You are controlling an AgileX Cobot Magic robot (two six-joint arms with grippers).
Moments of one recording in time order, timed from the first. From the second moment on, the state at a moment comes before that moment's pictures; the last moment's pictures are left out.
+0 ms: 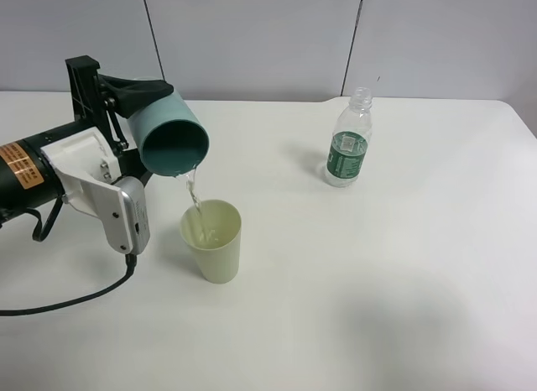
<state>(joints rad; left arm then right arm) -0.42 1.44 -0.29 0.31 -1.05 1.47 -0.03 0.00 -0.51 0.01 1.07 -0.06</state>
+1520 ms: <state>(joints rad) -0.42 1.44 -0.27 0.33 -1.20 1.64 -0.03 0.00 -0.51 0.01 1.07 -0.06</state>
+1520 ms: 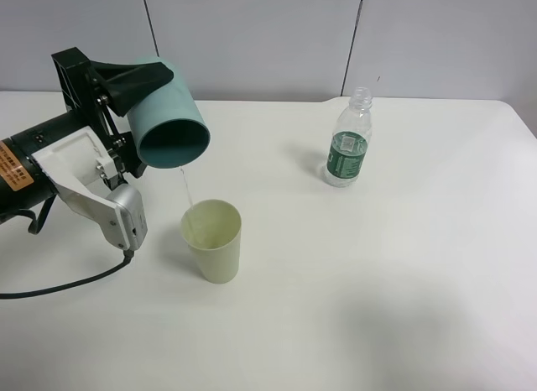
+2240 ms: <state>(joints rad) -0.42 1.44 -0.27 0.43 -1.20 1.11 -0.03 0.00 -0.51 0.01 1.07 -0.06</state>
